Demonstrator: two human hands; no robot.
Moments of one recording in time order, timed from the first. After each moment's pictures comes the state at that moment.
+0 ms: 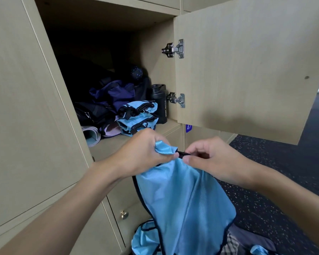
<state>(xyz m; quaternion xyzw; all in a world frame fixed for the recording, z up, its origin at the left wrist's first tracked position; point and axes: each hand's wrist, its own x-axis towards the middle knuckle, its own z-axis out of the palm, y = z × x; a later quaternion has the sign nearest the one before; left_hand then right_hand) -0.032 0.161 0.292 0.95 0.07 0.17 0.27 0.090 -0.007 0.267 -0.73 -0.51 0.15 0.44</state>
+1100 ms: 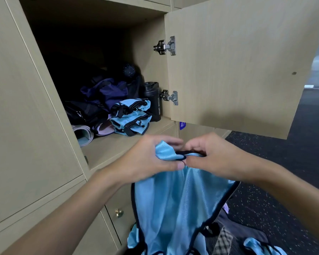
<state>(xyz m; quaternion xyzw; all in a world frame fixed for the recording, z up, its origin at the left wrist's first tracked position) -0.023 0.147 0.271 0.89 0.02 0.14 0.43 0.093 -0.020 0.274 -0.73 -0.53 0.16 0.39</state>
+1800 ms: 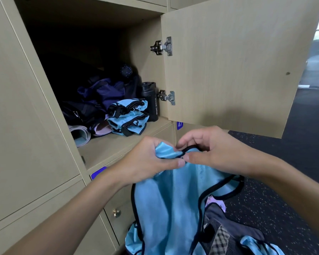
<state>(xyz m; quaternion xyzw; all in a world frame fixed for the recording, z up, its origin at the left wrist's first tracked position) -0.024 0.132 0.275 0.88 0.04 0.12 0.46 0.096 -0.031 0.281 -0.69 -0.54 0.17 0.46</state>
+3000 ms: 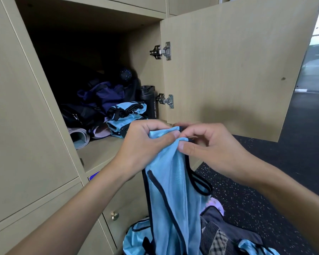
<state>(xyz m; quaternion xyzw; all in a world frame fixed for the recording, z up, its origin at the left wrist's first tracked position) -0.018 0.120 0.294 0.81 0.02 0.32 0.50 0.074 -0.032 0.292 -0.66 -0.50 0.10 0.56</state>
